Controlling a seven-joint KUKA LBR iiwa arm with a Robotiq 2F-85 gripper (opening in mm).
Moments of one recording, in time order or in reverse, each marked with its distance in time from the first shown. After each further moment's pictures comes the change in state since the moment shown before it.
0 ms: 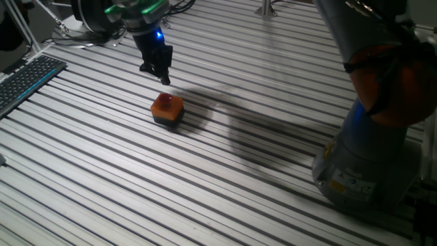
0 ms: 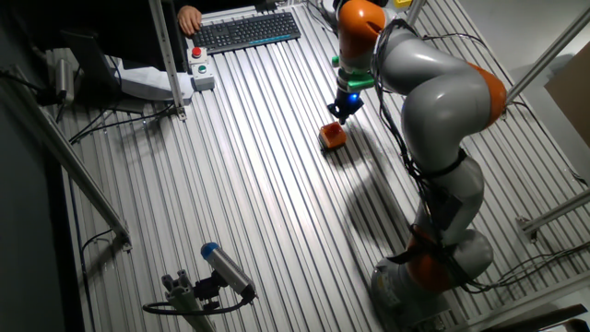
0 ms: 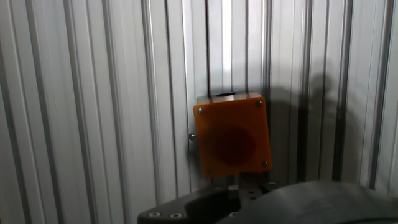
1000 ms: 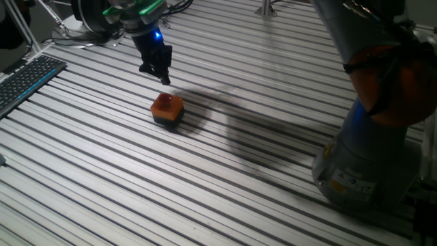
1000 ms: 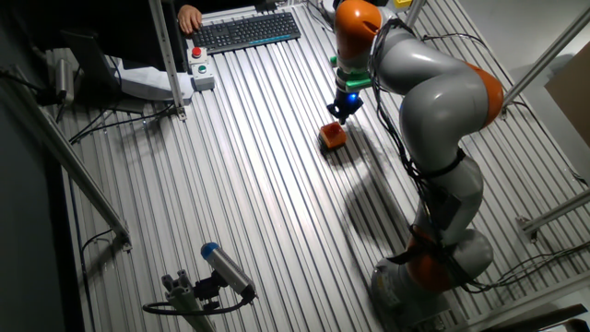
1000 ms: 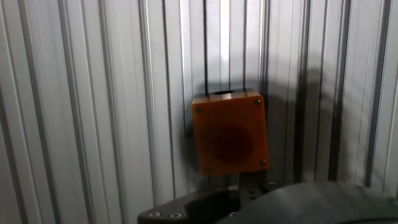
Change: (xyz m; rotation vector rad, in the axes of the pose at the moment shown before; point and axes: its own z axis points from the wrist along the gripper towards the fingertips) arm 0.000 0.000 0.000 -0.020 -0.016 0.035
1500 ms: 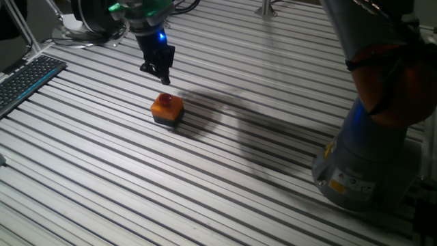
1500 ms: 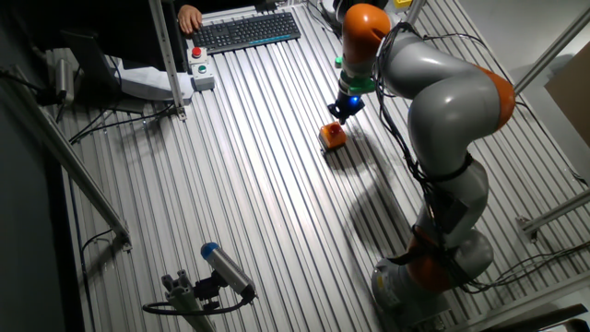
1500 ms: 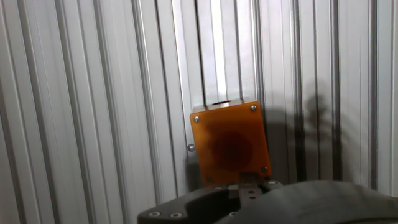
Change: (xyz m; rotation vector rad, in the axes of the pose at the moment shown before) arm 0.000 0.001 0.000 0.007 -0.091 0.023
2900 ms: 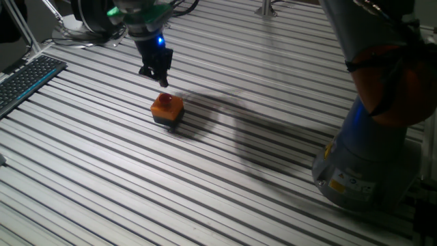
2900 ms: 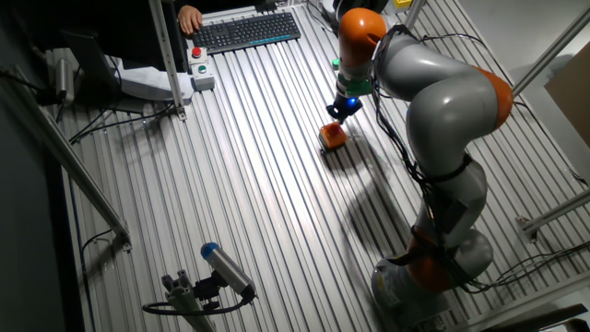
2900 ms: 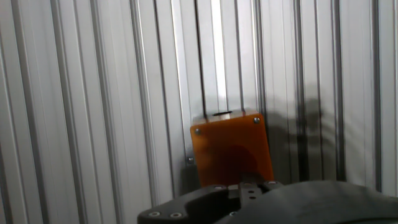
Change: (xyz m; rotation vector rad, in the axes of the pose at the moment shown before) arm -0.020 0.003 0.024 0.021 0.003 -0.011
